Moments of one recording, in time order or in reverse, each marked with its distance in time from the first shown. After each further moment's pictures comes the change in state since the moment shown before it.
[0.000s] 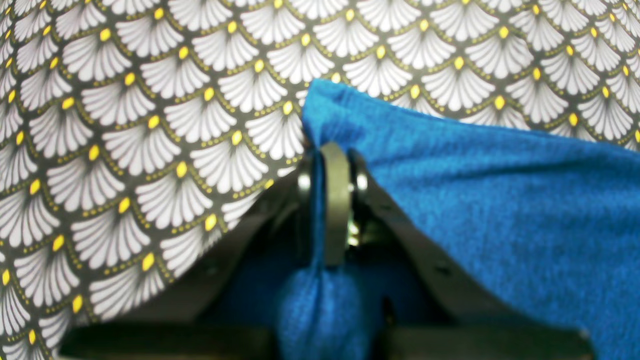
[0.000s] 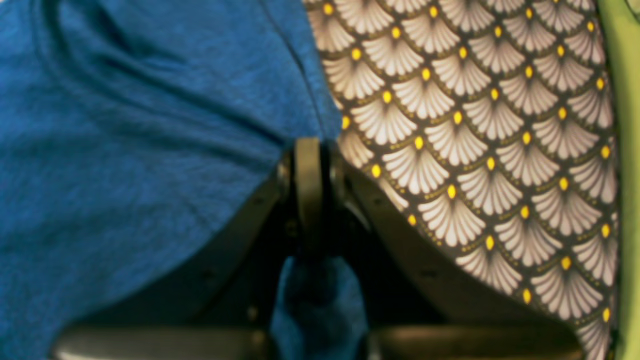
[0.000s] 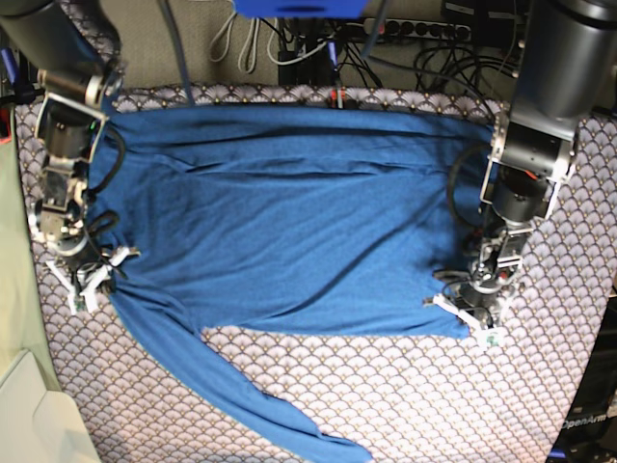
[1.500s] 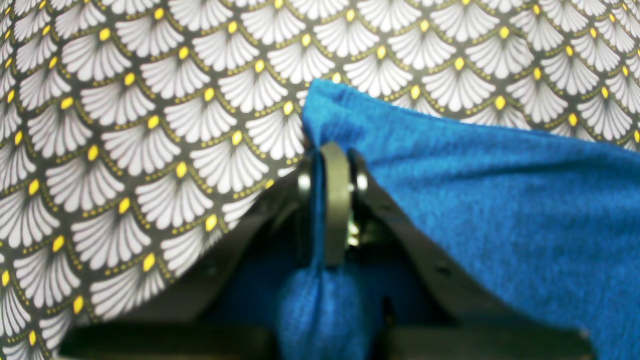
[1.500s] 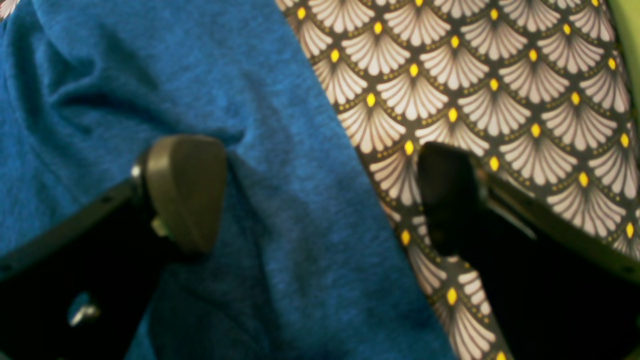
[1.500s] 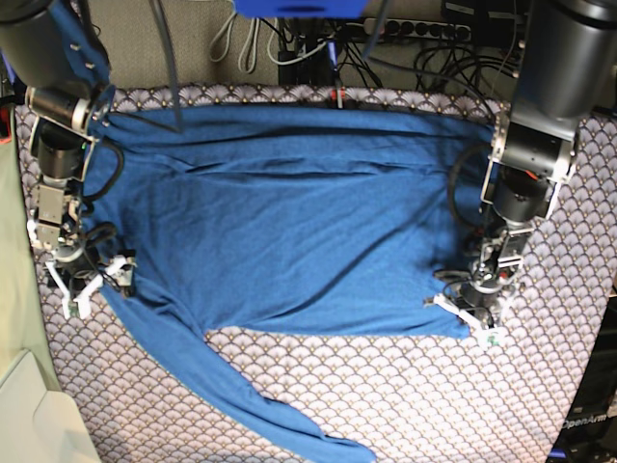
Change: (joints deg) left arm 0.0 -0.1 -0.1 -0.2 0.0 0.0 -0.1; right arm 6.5 2.4 -0.1 -14.3 1.5 -2.2 2.5
